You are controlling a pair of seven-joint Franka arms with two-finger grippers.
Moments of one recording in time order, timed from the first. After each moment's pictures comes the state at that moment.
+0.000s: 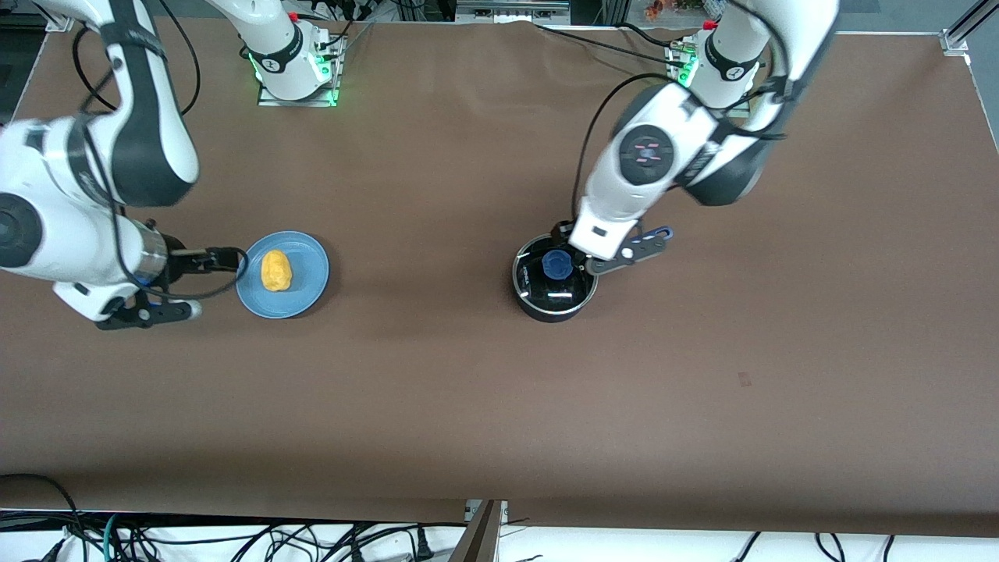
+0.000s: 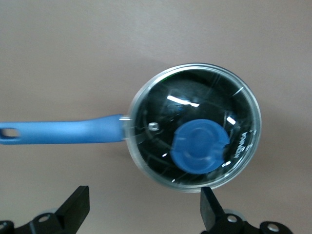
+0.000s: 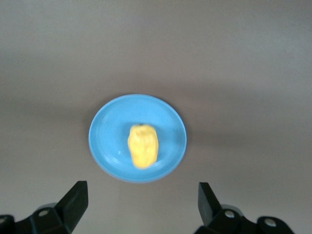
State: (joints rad) left arm -0.18 0.43 -0.50 -1.76 0.11 2.06 -1.10; right arm 0.12 0.38 -0.03 -1.59 -0.04 1.78 -0.05
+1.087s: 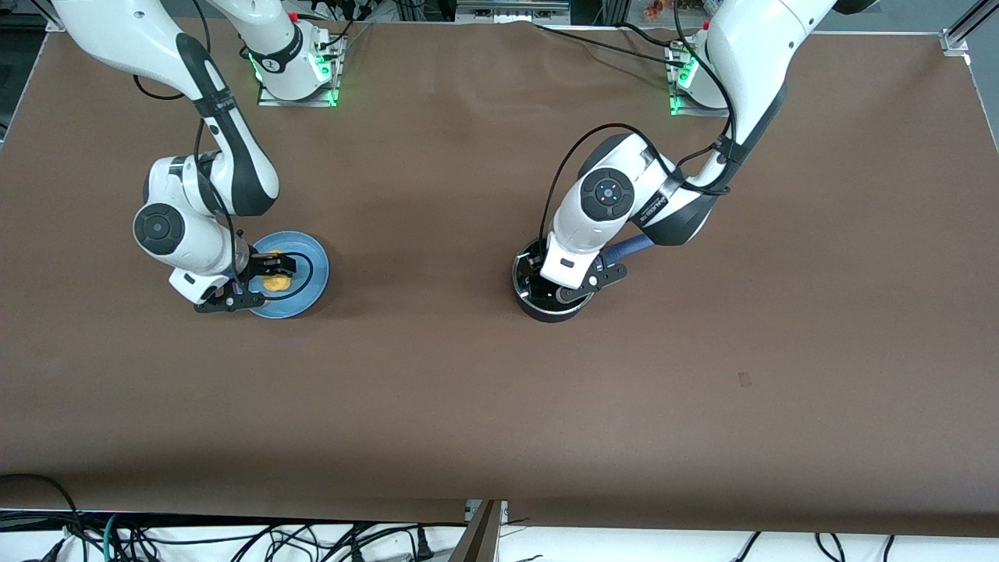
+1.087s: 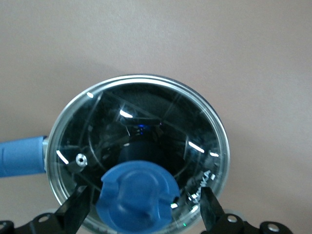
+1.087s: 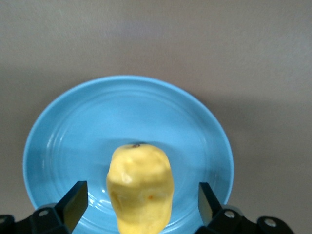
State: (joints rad) left arm -0.20 0.61 -0.49 -1.67 0.15 2.21 -1.15; right arm 0.12 0.39 -0.03 -2.10 -0.04 2.36 -0.01
